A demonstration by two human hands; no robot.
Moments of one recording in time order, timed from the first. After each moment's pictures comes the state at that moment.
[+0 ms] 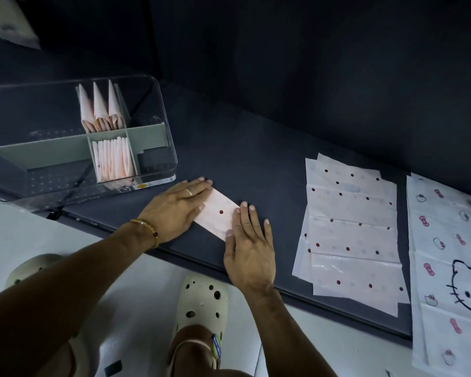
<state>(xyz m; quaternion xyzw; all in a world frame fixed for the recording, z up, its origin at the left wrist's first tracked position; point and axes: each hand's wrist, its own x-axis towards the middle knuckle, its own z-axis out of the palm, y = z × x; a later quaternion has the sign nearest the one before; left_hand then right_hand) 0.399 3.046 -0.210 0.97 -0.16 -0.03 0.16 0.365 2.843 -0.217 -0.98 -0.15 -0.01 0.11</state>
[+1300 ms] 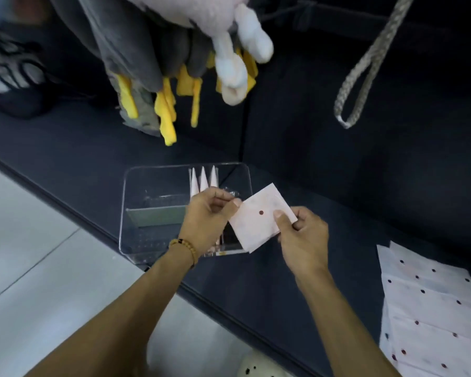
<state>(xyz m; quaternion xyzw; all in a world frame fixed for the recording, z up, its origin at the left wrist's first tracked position) 0.413 3.113 -0.098 0.73 0.20 0.18 0.63 0.449 2.948 -0.089 -0.80 -0.02 0.03 0.60</state>
